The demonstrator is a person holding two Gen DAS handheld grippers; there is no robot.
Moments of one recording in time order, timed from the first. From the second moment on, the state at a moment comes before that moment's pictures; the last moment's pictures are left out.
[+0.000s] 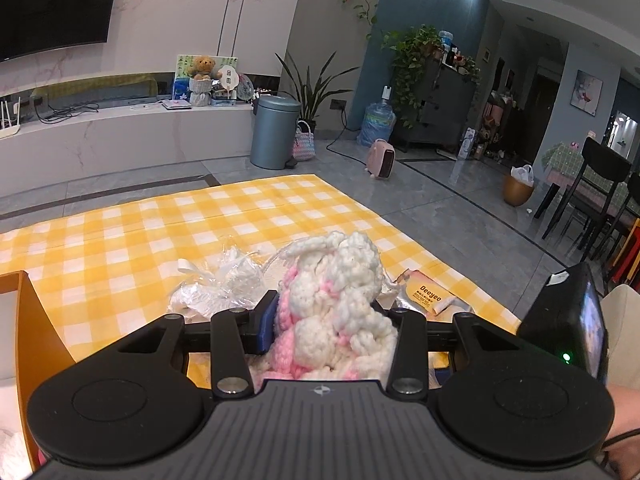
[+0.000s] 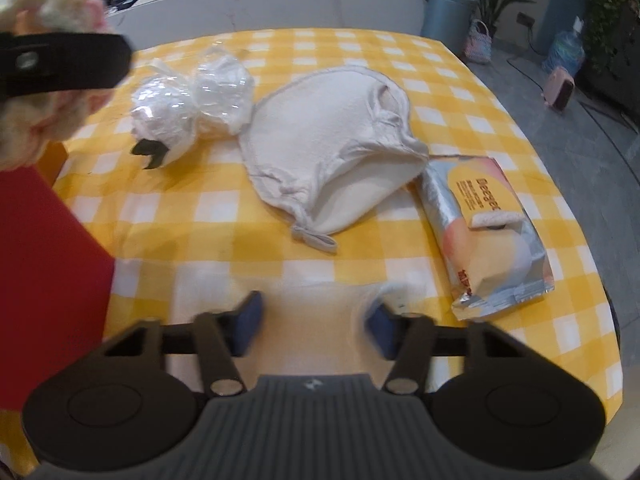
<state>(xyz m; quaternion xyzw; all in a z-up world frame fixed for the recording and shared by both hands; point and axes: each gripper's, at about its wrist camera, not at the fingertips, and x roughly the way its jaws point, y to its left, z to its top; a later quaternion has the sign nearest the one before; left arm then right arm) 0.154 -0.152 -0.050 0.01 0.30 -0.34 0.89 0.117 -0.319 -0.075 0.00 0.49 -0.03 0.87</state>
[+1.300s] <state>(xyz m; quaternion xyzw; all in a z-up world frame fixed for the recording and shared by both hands) 0.127 -0.119 -0.020 -0.06 0.28 -0.27 0.92 0.056 -0.360 0.011 0.16 0.33 0.07 0.93</state>
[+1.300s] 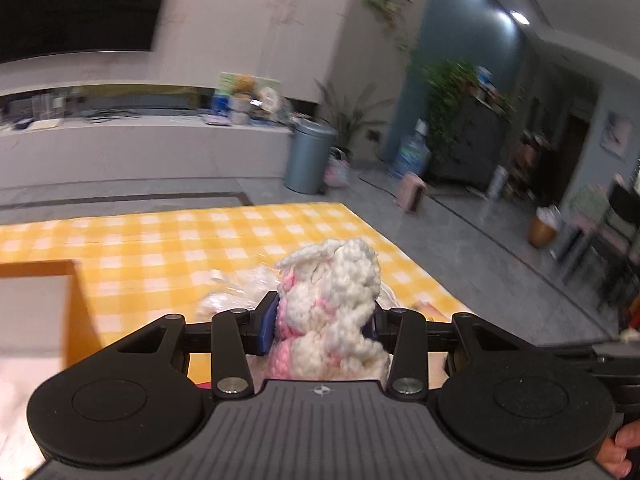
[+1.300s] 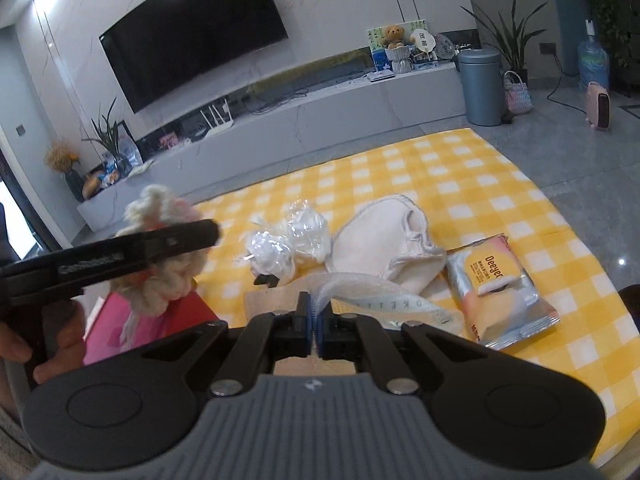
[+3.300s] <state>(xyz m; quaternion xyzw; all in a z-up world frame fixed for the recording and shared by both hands) 0.069 0.151 -0.014 -0.25 0.27 -0.09 0.93 0.172 0.002 0.051 -0.37 0.43 0.30 0.77</state>
